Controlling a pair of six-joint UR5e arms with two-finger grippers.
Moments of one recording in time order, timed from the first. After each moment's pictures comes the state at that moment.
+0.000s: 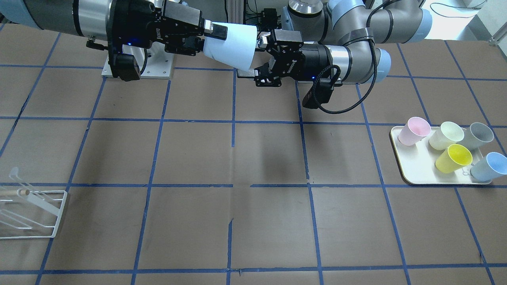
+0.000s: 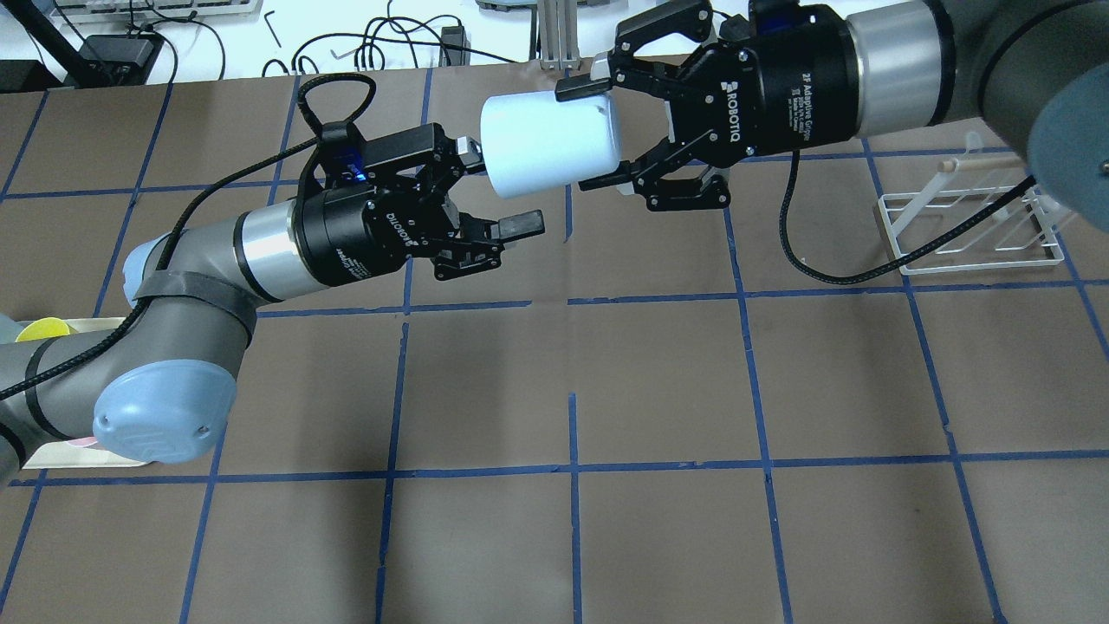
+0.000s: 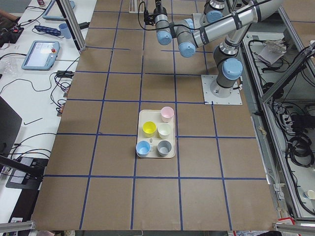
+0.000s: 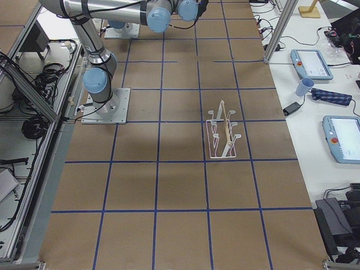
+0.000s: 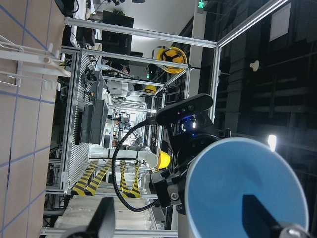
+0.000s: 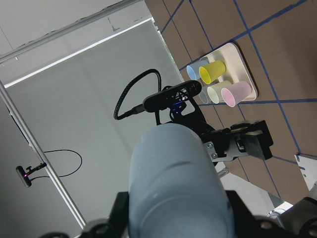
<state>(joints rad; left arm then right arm) -1.47 -1.50 -2.18 -1.28 -0.16 0.12 1.48 -1.65 1.73 -1.25 -0.25 0.04</state>
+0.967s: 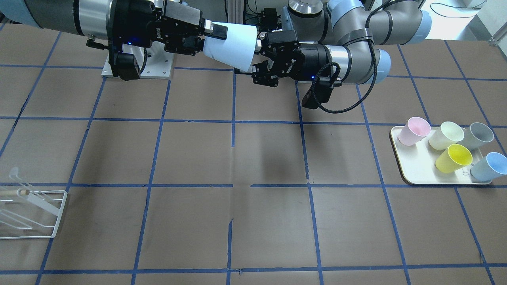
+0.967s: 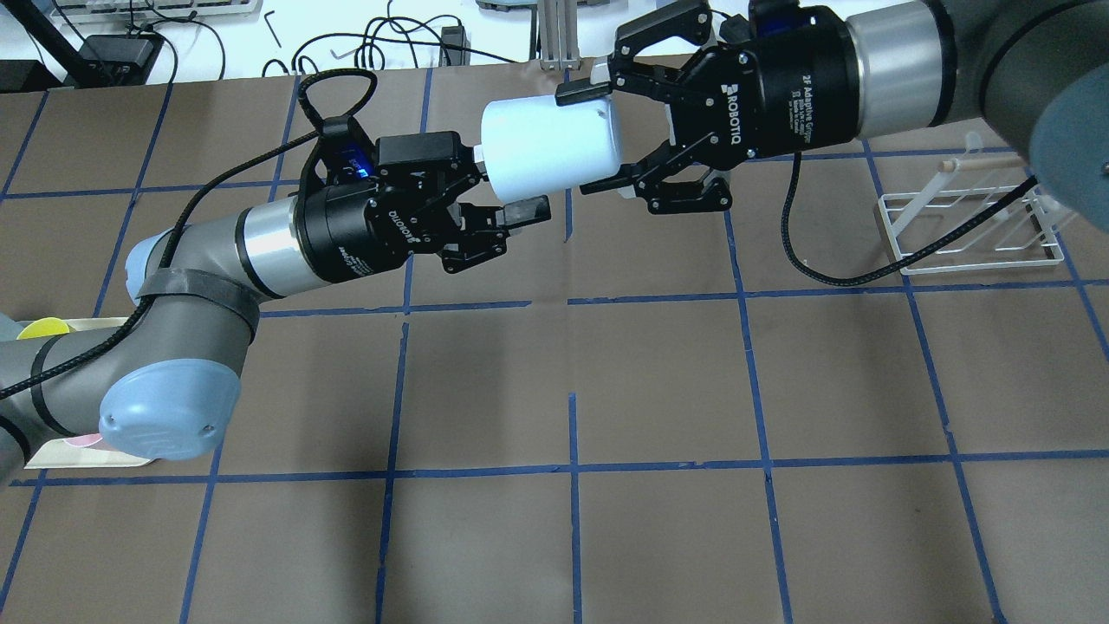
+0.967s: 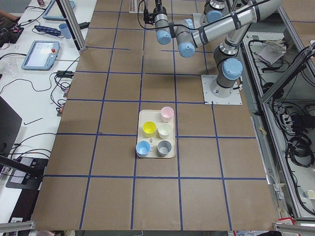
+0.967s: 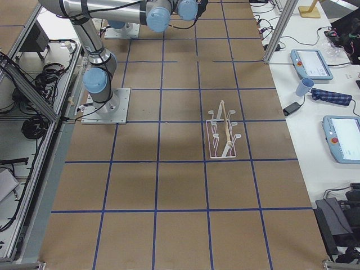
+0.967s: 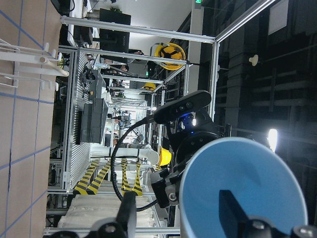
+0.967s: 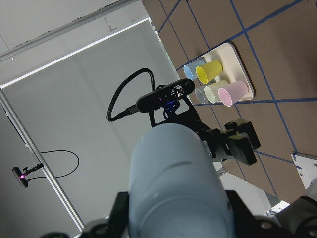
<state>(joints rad) -1.48 -1.51 -2.17 -1.24 -0.16 0.12 1.48 -1.66 1.73 -1.24 -0.26 0.04</state>
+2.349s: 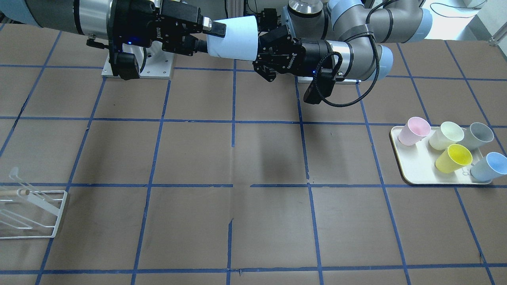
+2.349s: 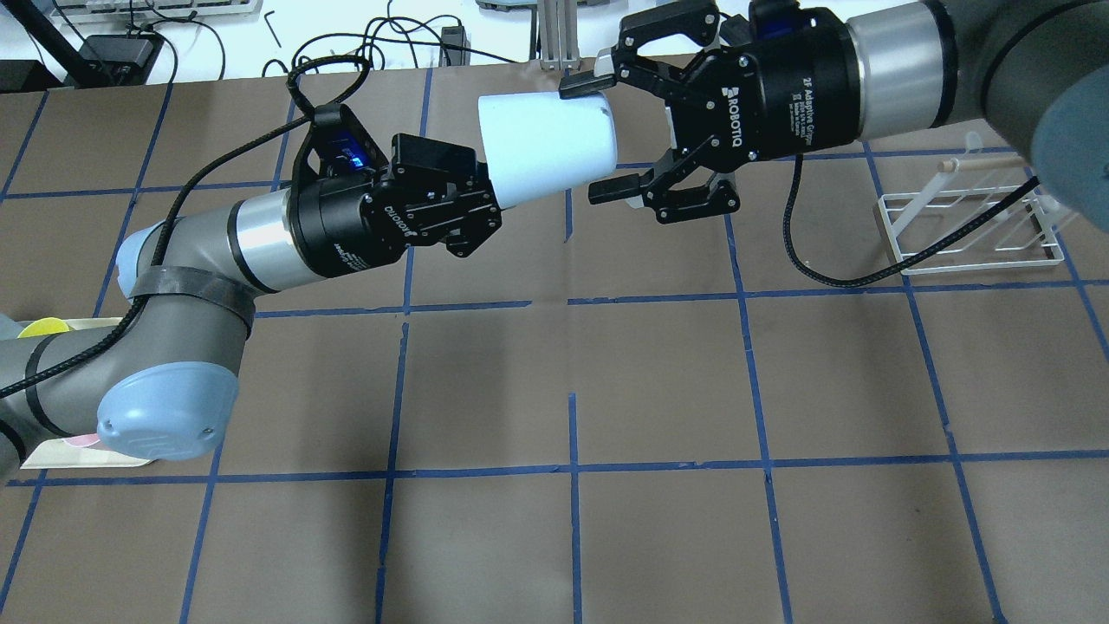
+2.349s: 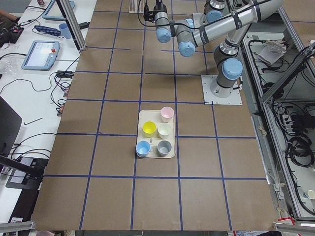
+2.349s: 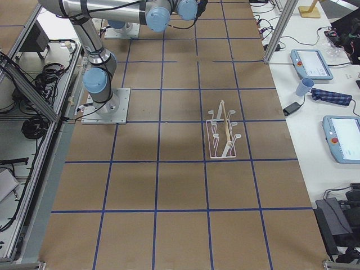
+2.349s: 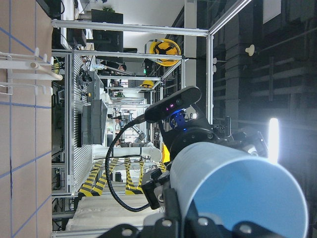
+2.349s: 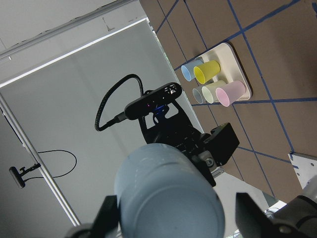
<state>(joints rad) -1.48 -1.50 -2.17 -1.19 -0.16 0.12 1.48 -1.66 1.73 -1.24 -0.27 0.04</state>
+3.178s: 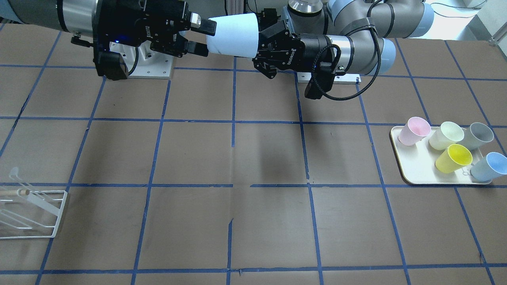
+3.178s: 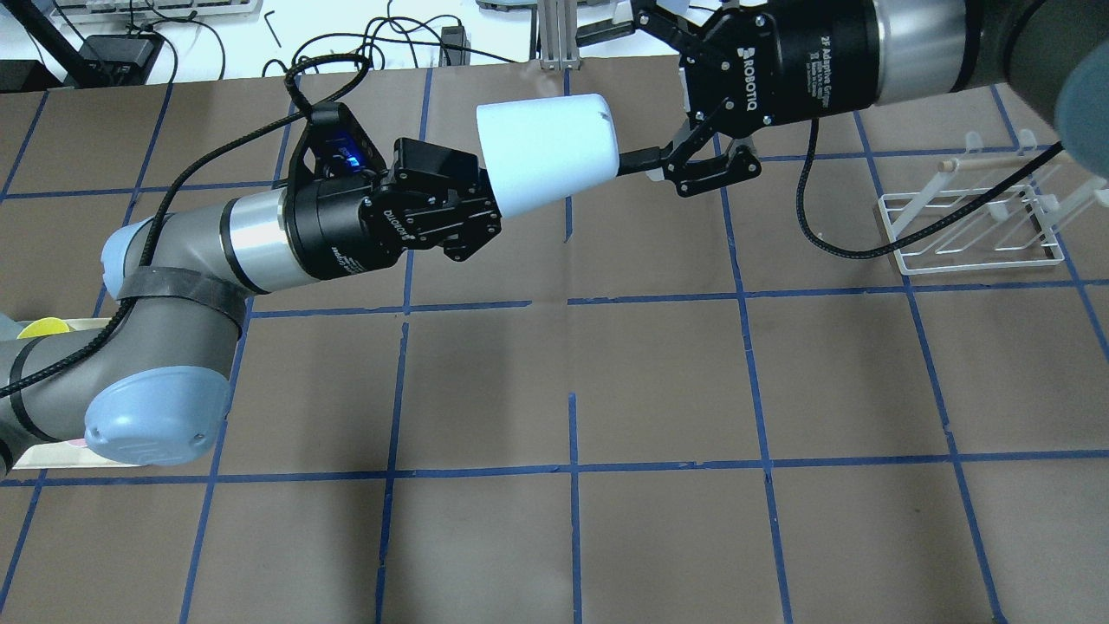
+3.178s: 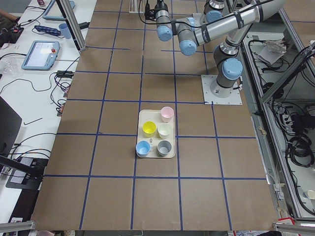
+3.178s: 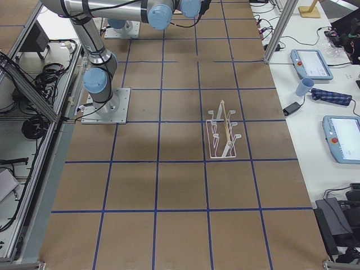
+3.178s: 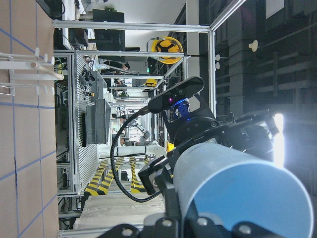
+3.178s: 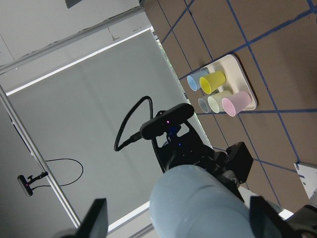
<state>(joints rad) -1.48 -1.47 -2.17 -1.19 -0.10 0.11 1.45 -1.63 1.66 -1.25 -0.28 0.08</state>
